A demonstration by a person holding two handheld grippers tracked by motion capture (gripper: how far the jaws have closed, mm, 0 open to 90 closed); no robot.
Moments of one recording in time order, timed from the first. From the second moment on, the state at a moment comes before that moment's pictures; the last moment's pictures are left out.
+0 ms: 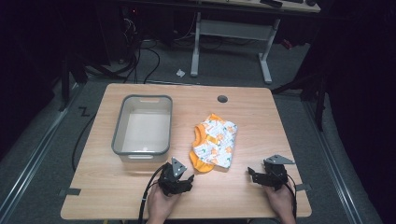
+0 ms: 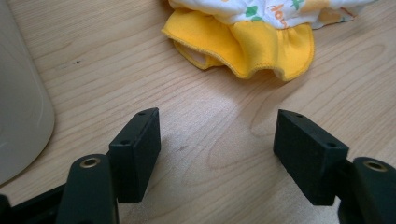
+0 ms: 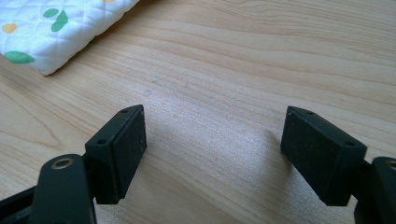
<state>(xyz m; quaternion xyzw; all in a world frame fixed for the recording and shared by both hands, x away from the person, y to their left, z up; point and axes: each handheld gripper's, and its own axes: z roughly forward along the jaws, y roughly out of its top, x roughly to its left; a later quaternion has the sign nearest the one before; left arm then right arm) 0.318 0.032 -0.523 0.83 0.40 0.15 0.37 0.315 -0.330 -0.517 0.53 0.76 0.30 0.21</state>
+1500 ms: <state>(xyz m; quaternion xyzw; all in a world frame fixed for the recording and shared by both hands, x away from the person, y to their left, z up) 0.318 0.030 -0.523 0.83 0.40 0.15 0.36 0.315 -0.330 -0.517 0.53 0.76 0.30 0.21</state>
